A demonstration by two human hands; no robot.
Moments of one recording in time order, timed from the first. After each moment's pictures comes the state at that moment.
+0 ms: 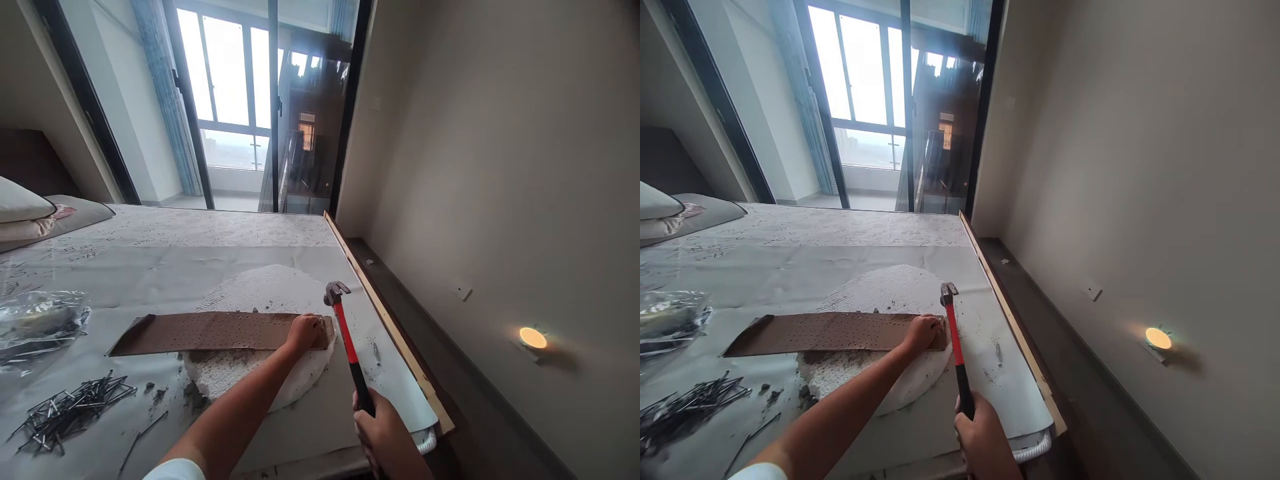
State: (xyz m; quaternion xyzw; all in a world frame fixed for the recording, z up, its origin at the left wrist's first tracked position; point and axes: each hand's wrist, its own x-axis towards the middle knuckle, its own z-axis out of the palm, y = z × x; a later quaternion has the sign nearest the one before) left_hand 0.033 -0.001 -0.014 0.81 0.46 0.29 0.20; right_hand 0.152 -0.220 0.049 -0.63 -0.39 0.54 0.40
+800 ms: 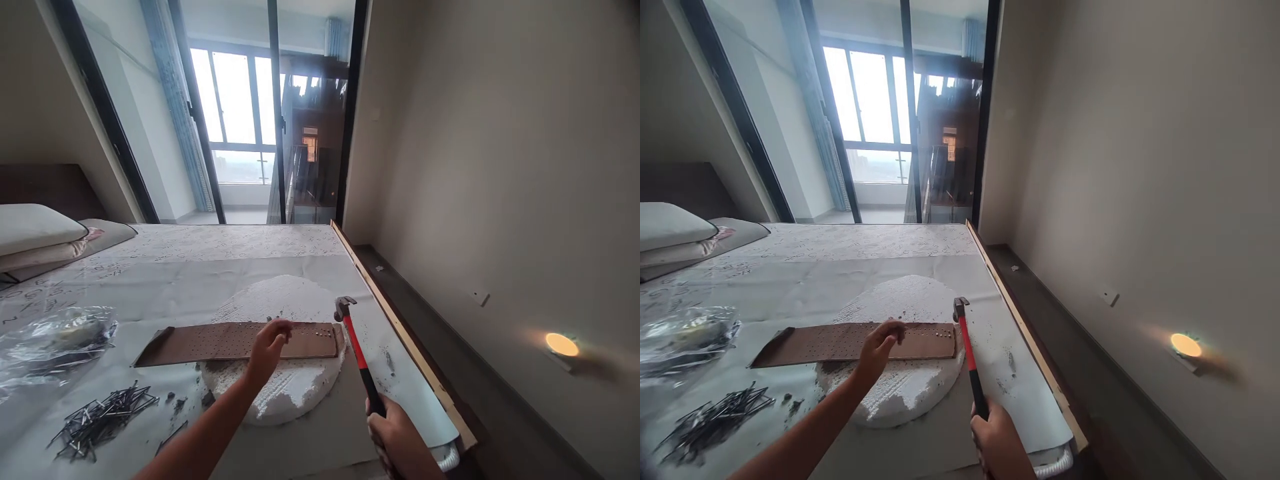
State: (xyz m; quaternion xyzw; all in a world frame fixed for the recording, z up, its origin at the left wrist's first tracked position) left_hand -0.064 -0.064 0.064 0.65 0.38 0.53 0.40; right_hand 0.155 -0.216 0.038 -0.61 -0.37 0.56 0.42
